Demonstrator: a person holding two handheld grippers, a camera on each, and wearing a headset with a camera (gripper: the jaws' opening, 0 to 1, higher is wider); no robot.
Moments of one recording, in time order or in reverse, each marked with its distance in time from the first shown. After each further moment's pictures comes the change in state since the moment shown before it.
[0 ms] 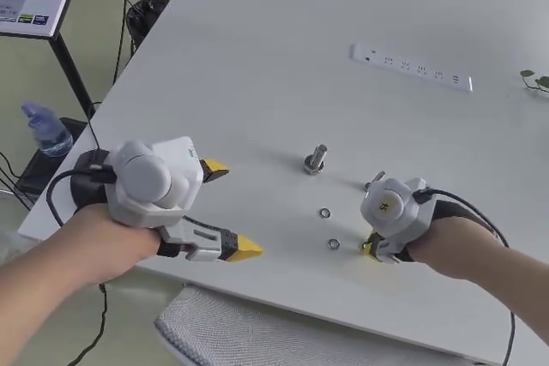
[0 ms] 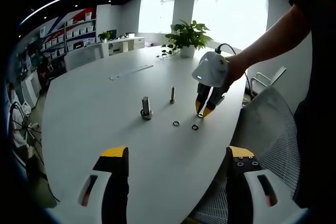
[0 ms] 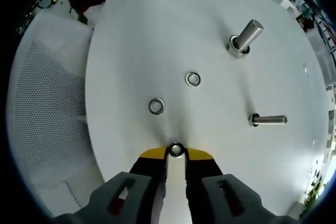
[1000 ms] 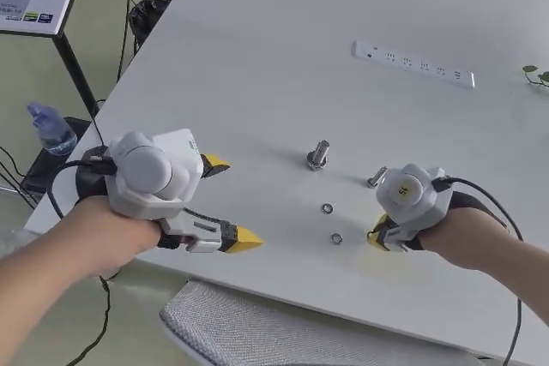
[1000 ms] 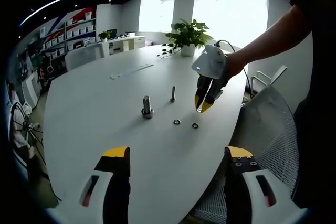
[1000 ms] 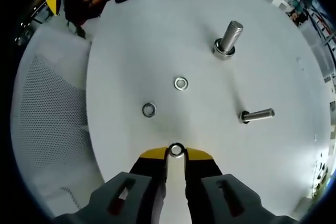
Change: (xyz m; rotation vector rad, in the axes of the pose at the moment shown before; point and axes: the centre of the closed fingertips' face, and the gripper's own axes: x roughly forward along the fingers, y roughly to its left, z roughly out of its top) left arm -0.004 -0.003 0.002 0.003 0.013 0.005; right arm -0.014 -0.012 0.002 0.055 -0.073 0.006
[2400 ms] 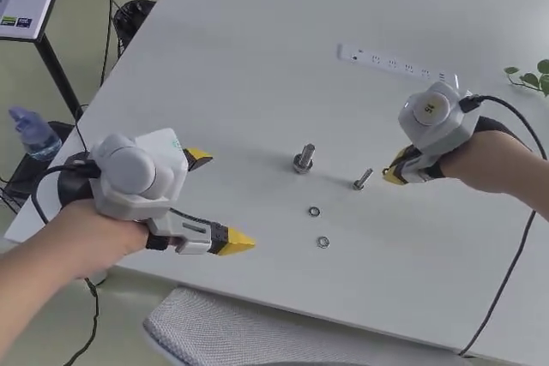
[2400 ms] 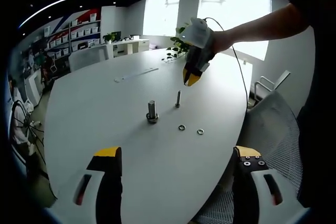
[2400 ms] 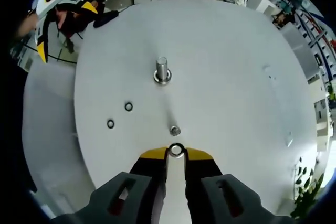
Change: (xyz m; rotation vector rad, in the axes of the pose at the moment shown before) left arm 0.004 0.011 0.008 -0.027 -0.038 0.026; right arm -0.071 -0.084 0.037 0.025 -0.041 -0.090
